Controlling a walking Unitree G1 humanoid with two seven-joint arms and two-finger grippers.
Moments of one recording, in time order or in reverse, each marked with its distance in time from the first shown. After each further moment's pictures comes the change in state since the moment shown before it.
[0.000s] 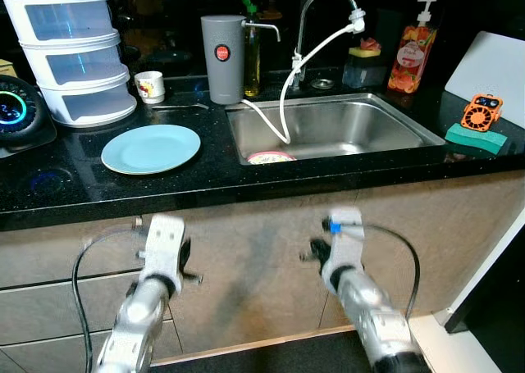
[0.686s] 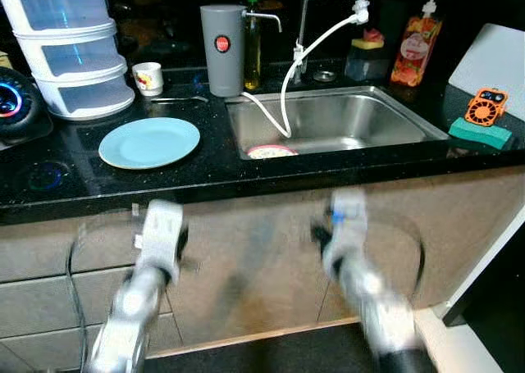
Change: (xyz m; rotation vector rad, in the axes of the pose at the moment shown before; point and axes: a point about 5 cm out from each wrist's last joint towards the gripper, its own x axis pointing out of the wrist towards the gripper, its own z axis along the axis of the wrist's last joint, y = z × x) left arm -0.004 0.004 0.013 0.024 -0.027 0.006; right arm 0.001 0.001 0.024 -0.020 -0.060 0.014
